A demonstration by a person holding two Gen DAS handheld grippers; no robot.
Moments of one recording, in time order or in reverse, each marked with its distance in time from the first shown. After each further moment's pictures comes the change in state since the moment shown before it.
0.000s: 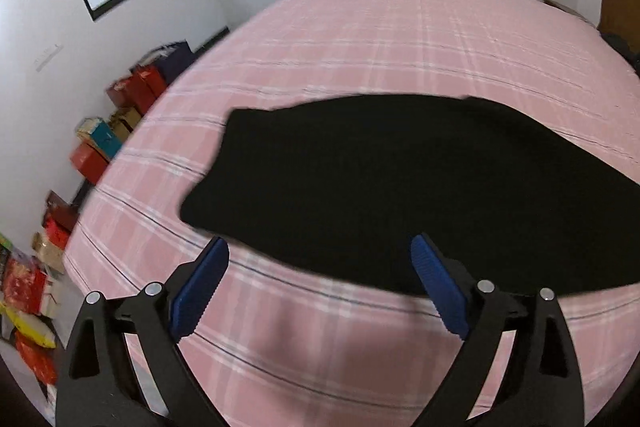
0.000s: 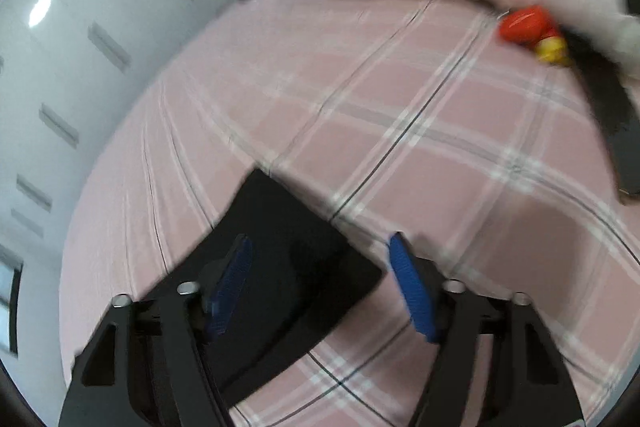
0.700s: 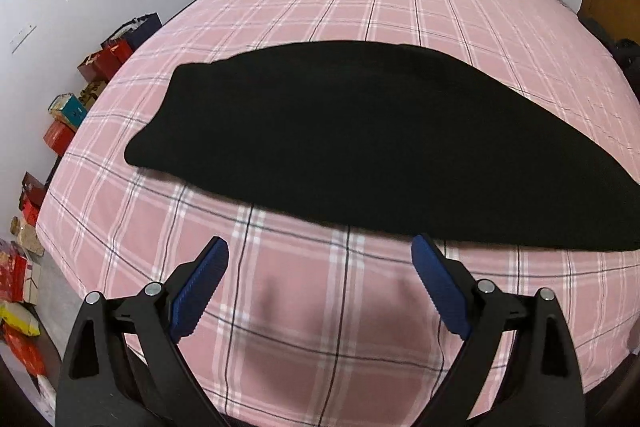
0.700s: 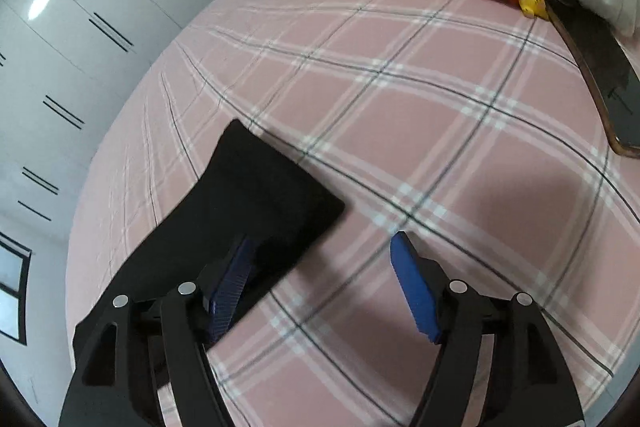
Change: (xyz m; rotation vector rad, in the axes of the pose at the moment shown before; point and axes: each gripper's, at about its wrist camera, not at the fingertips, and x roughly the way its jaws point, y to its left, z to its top) left arm -0.011 -0.041 -0.038 0.005 0.095 -0.098; right arm -0.011 -0.031 -0.033 0.112 -0.008 0.005
